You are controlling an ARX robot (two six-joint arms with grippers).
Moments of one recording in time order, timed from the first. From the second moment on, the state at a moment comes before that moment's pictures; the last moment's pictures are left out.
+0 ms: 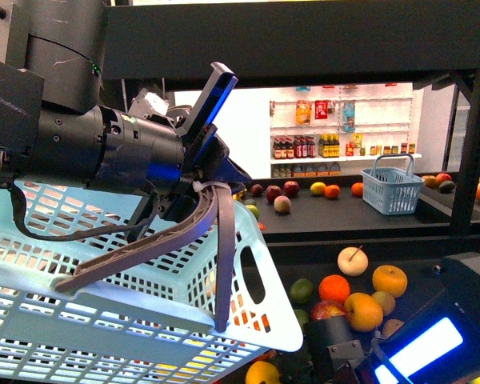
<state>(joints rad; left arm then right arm) -0.35 1.77 1.25 0.23 0.47 -0.84 0.22 2.95 1.96 0.38 -0.31 -0.25</state>
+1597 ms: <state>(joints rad) -0.35 1.77 1.25 0.23 0.47 -0.84 0.28 2.12 1.15 0.71 -0.40 0.18</state>
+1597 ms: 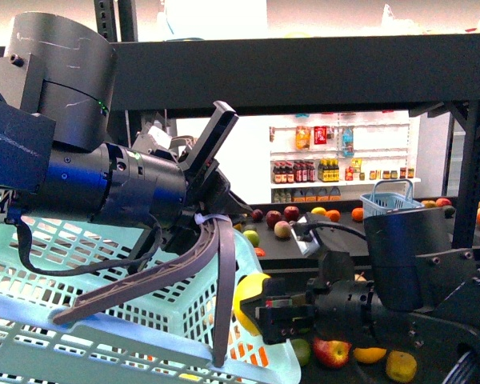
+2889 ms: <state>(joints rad) -0.35 1.77 1.25 0.23 0.47 -0.85 0.00 0.42 0.20 0.18 0.05 -0.02</state>
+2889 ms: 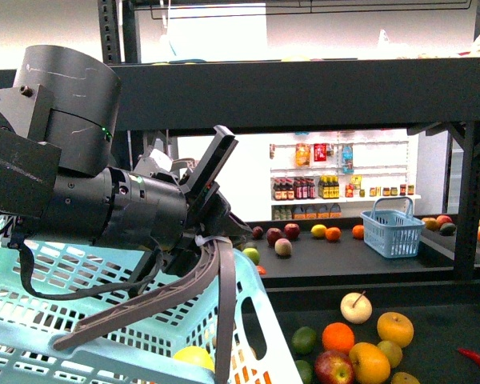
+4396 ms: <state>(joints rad) -0.35 1.77 1.25 0.23 0.47 -0.85 0.00 0.01 0.02 0.00 0.00 -0.01</state>
